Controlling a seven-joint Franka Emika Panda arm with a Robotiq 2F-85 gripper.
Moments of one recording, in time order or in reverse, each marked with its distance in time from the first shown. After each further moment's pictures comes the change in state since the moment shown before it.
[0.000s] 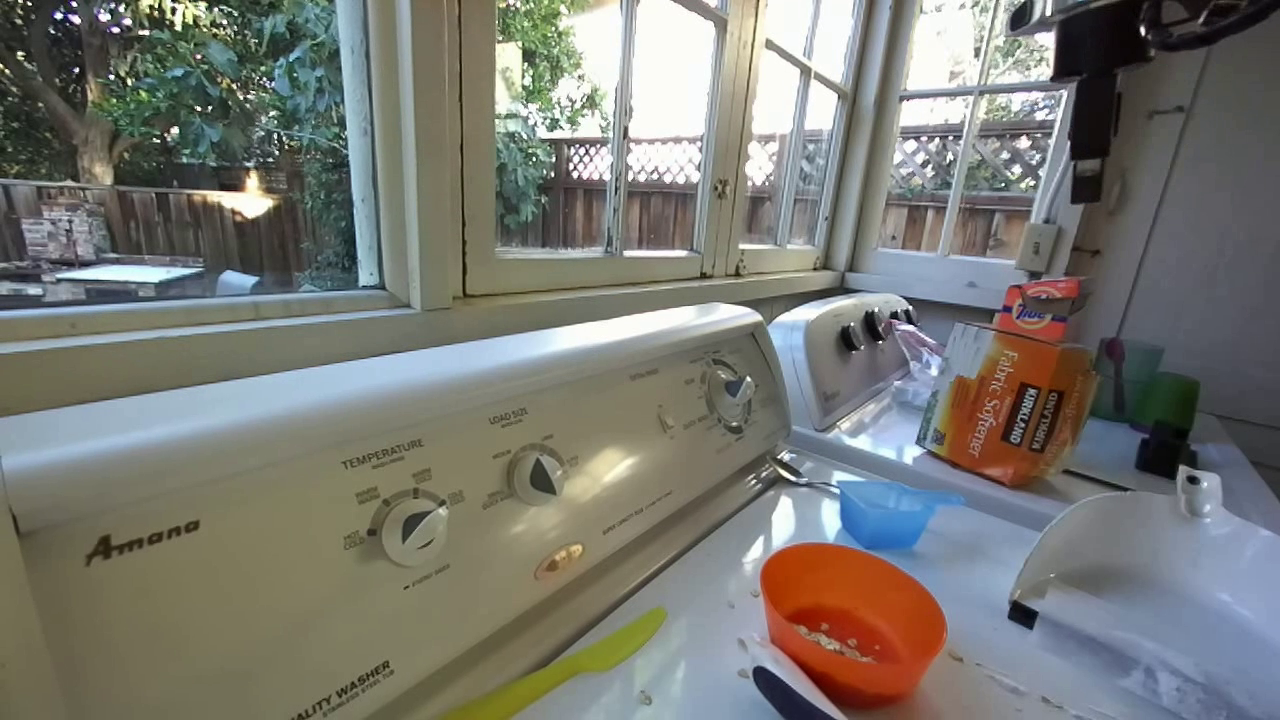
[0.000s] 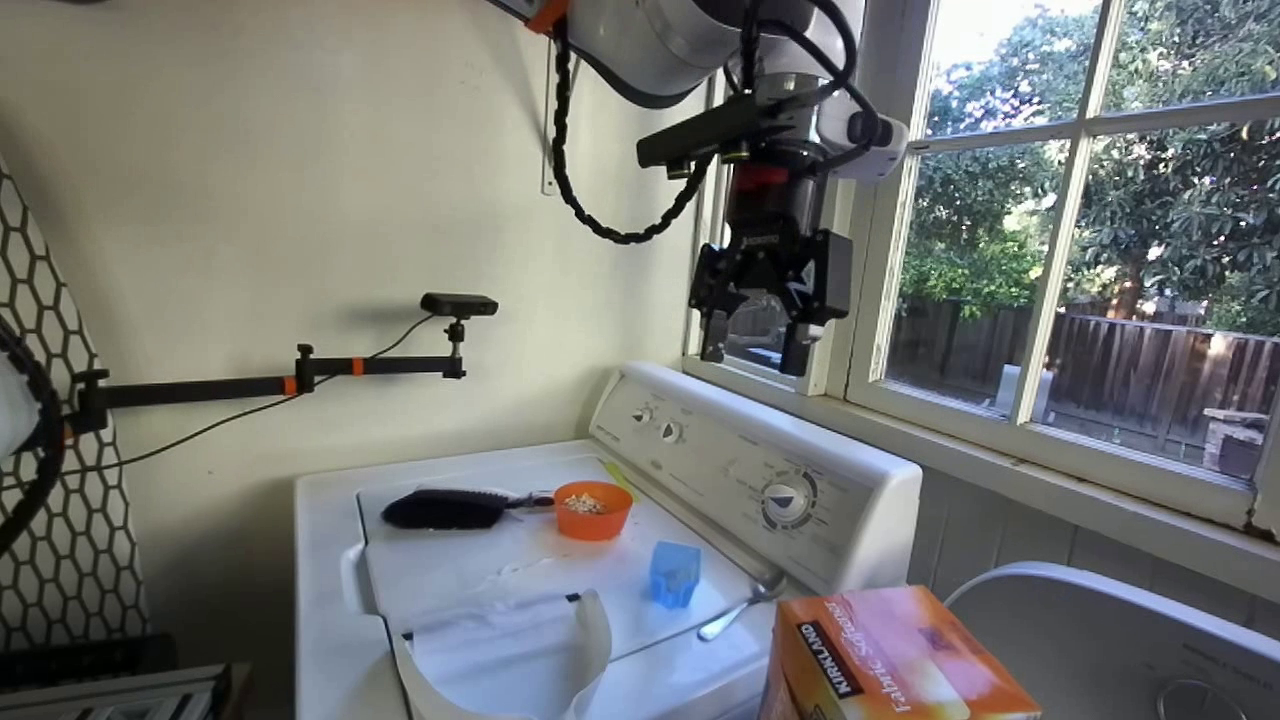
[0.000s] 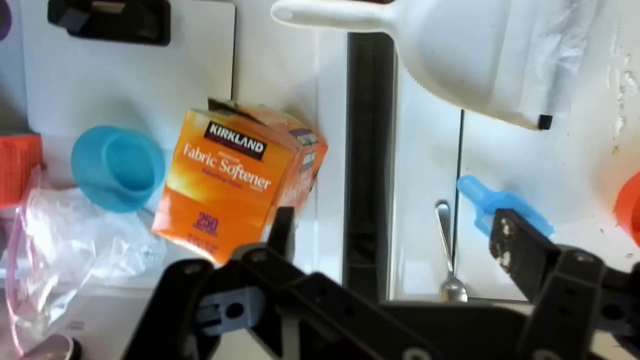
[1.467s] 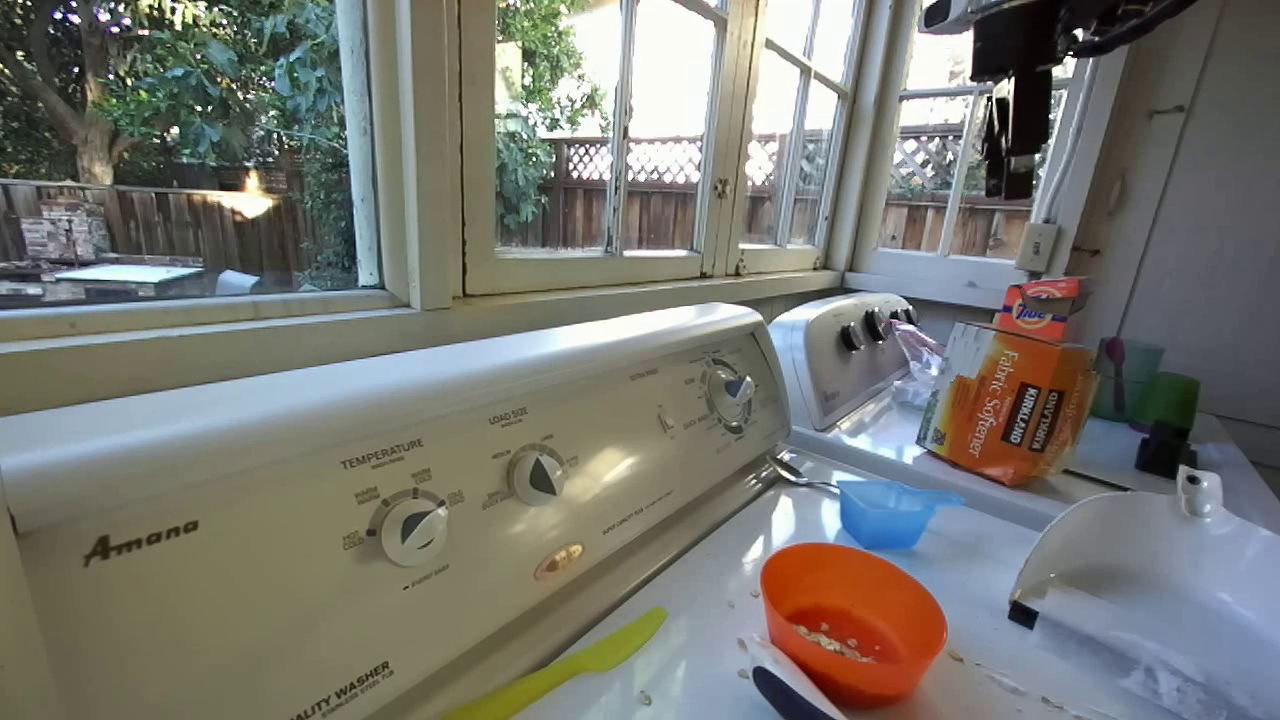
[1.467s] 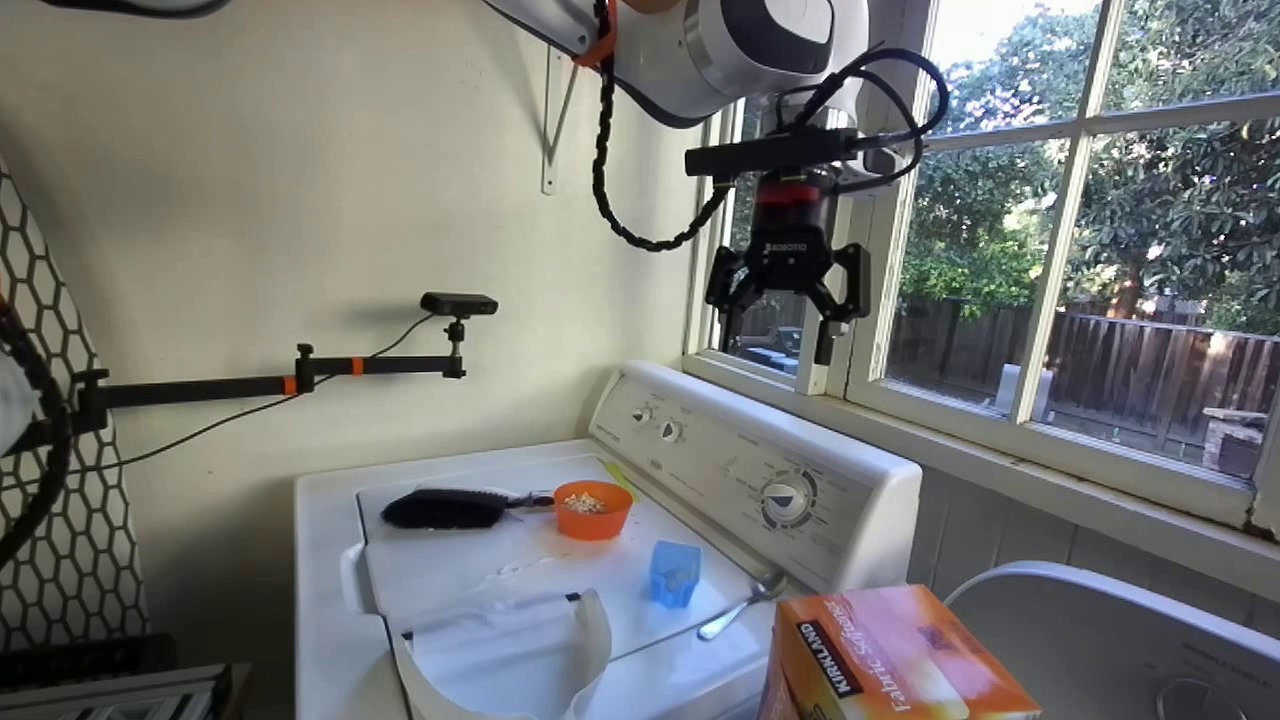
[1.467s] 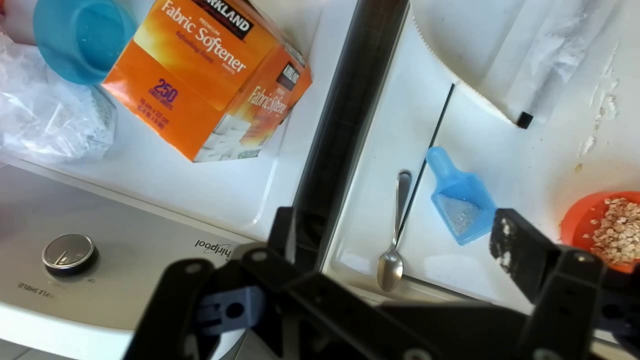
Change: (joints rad) arm 0.039 0.178 0.043 0.217 -0.016 -0.039 -0.217
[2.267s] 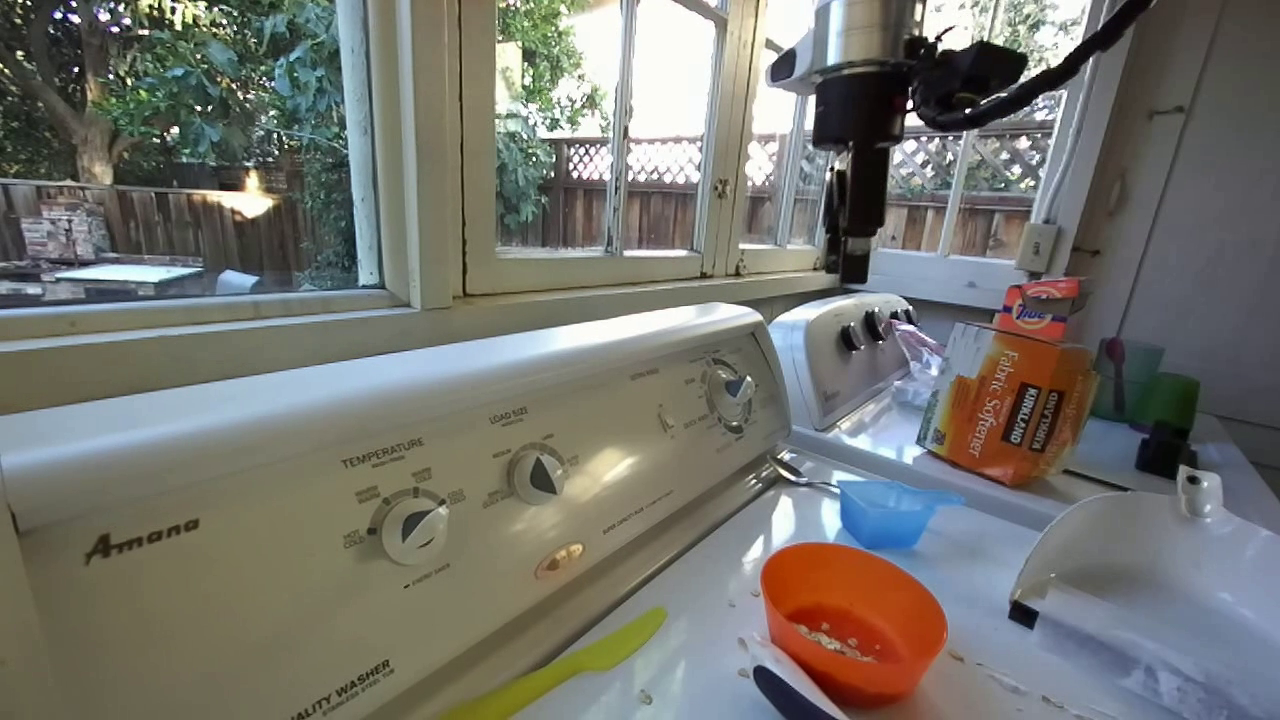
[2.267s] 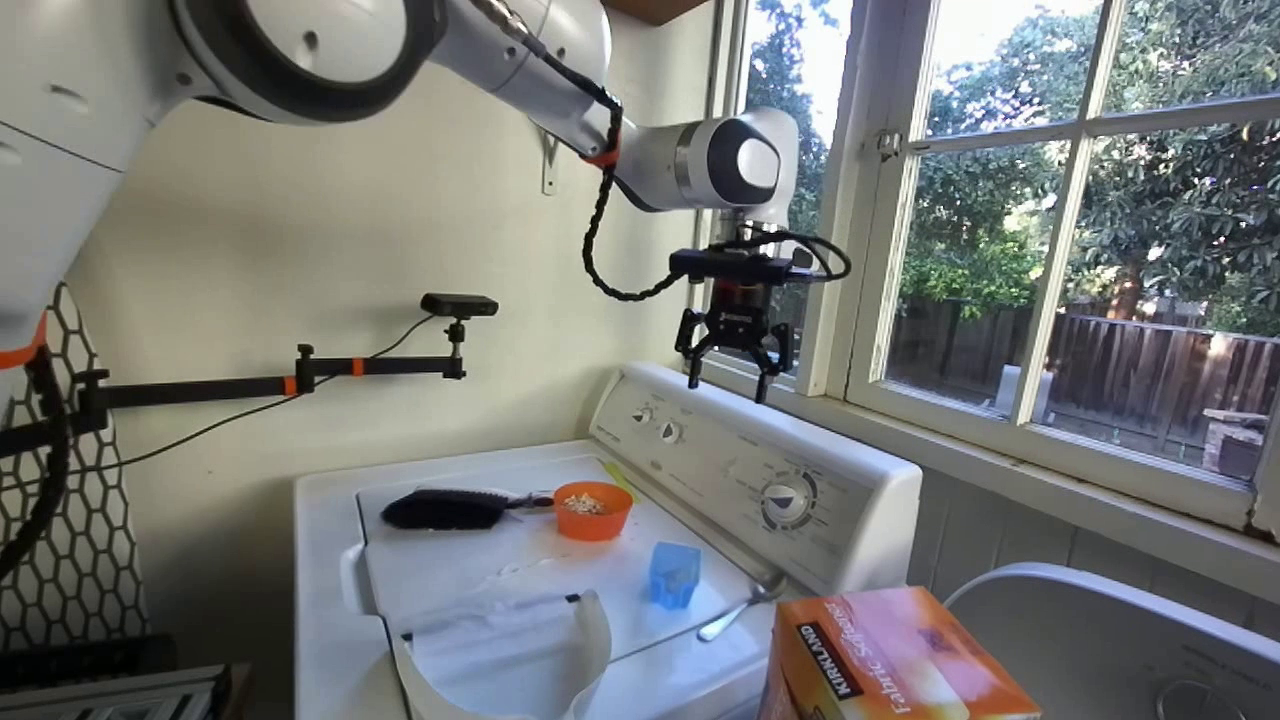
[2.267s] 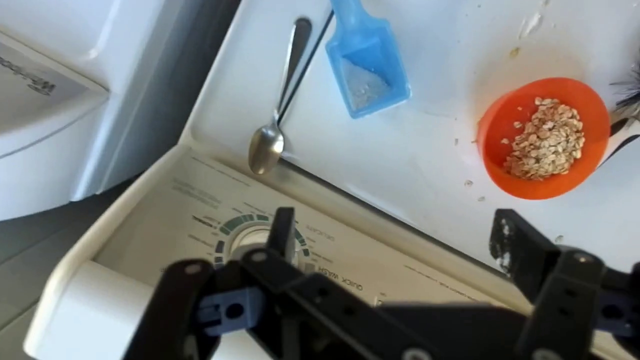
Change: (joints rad) arm 0.135 0.294 0.111 0.195 0.033 0.145 0.040
